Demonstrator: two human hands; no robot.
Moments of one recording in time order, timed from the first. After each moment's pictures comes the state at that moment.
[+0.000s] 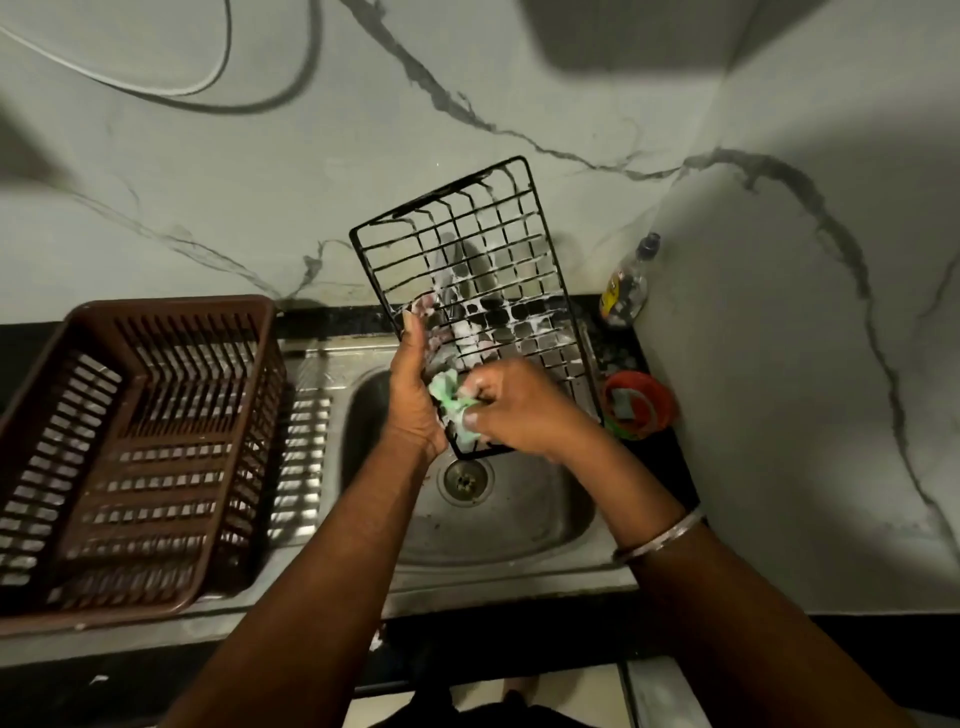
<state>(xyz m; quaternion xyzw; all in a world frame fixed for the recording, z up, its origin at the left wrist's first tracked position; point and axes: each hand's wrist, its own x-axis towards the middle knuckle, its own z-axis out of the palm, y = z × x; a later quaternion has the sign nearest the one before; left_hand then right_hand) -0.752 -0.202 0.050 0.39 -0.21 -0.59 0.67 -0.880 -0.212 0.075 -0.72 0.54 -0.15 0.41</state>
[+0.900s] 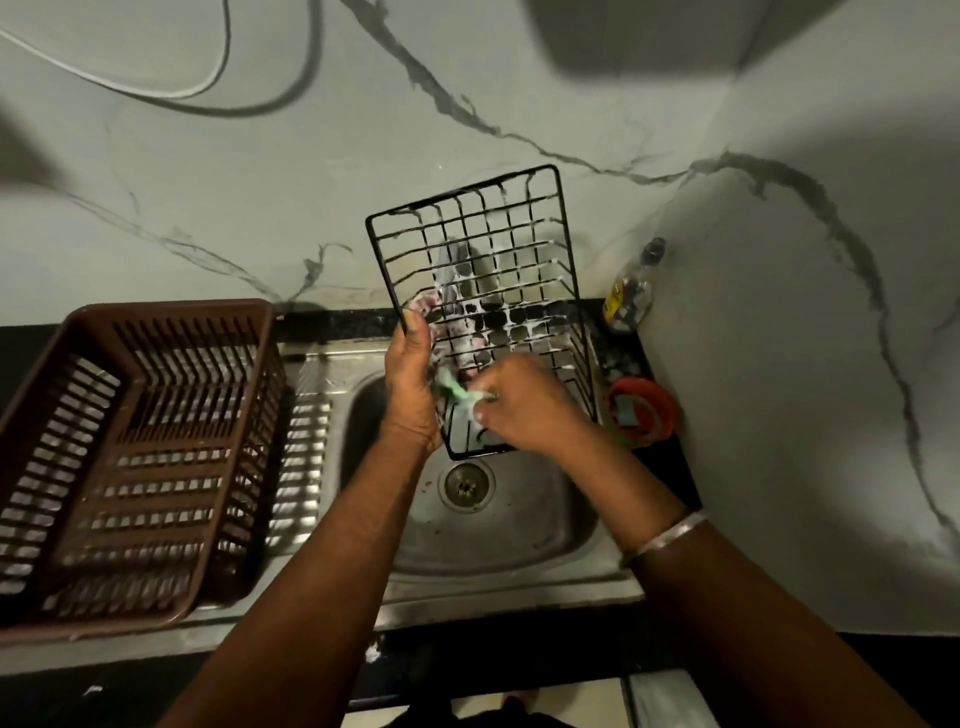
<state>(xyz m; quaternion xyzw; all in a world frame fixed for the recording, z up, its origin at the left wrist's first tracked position) -0.739 -0.224 0.022 0.46 -0.29 -0.54 0.64 -0.881 -0.230 0.075 -0.79 0.52 -0.09 0.31</state>
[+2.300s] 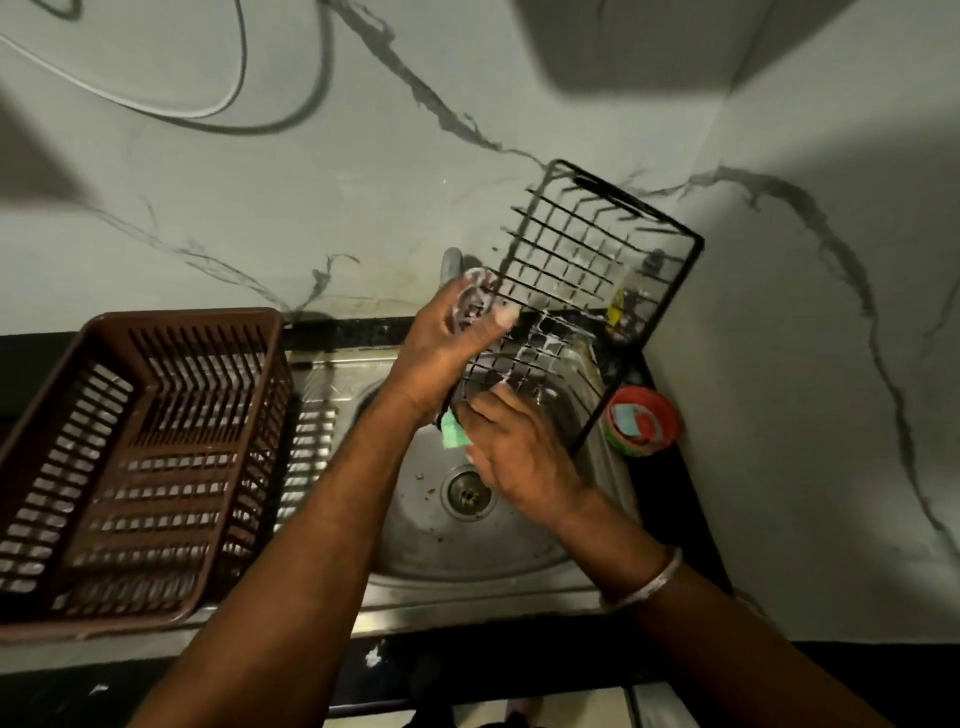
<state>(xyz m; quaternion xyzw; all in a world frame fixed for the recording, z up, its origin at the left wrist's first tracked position) -0.742 -0.225 0.096 0.51 -0.52 -0.46 0.51 -0.888 -0.189 0.034 -0.91 0.36 -0.22 0.01</state>
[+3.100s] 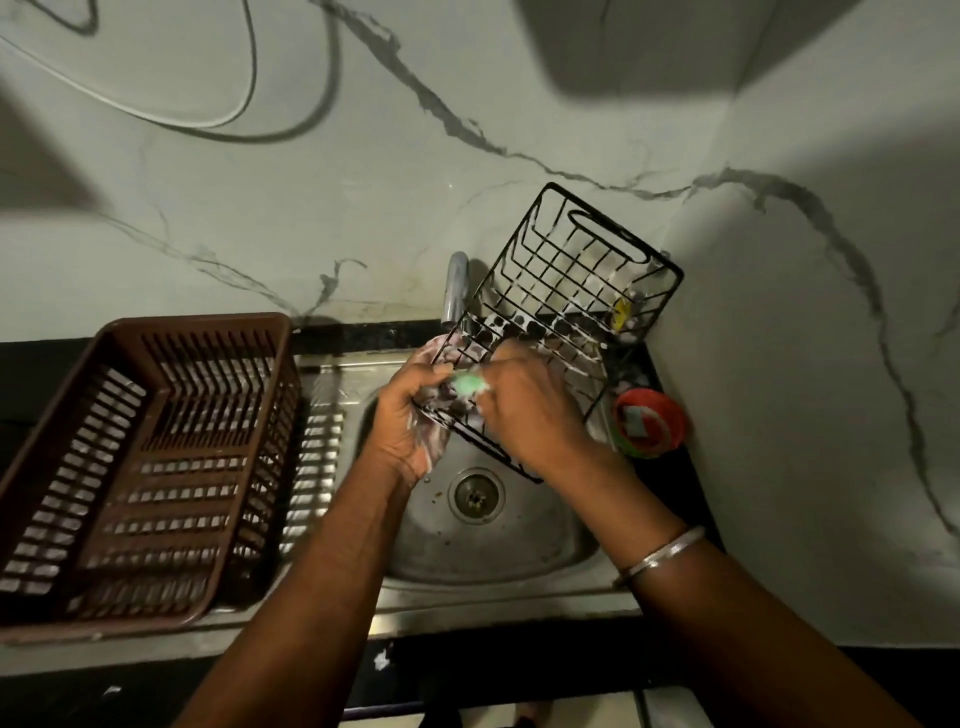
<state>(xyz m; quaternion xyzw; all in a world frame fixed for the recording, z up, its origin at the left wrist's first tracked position) -0.720 -0.198 0.036 0.32 -0.22 -0.68 0.62 -0.872 -0.217 0.077 -0.81 0.53 -0.17 0.16</state>
